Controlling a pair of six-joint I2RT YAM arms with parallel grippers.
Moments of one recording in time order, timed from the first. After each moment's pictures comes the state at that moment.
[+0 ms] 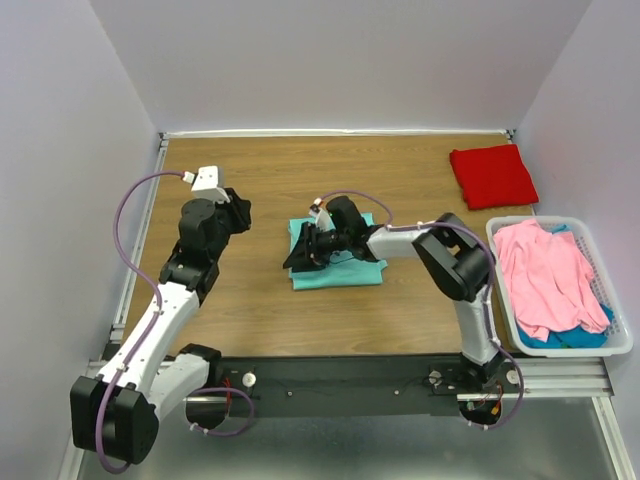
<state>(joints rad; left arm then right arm) -0.24 0.93 0.69 0.04 -0.08 -0.32 0.74 2.15 1.19 0.36 -0.74 1.00</state>
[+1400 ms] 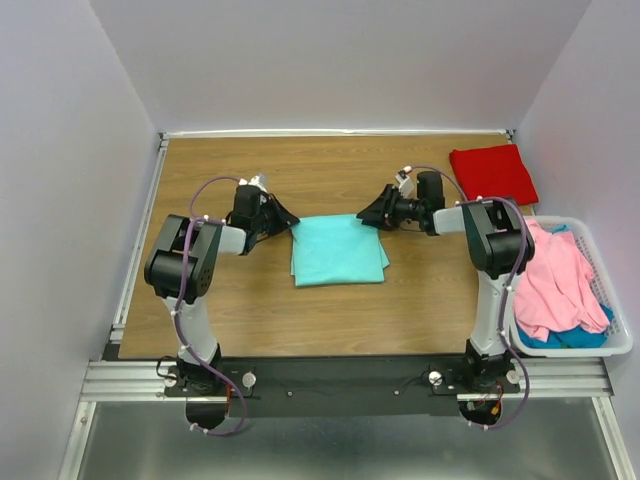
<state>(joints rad) -0.24 1.91 0.86 0.50 0.36 -0.75 0.20 2.15 1.11 0.47 -0.87 0.83</state>
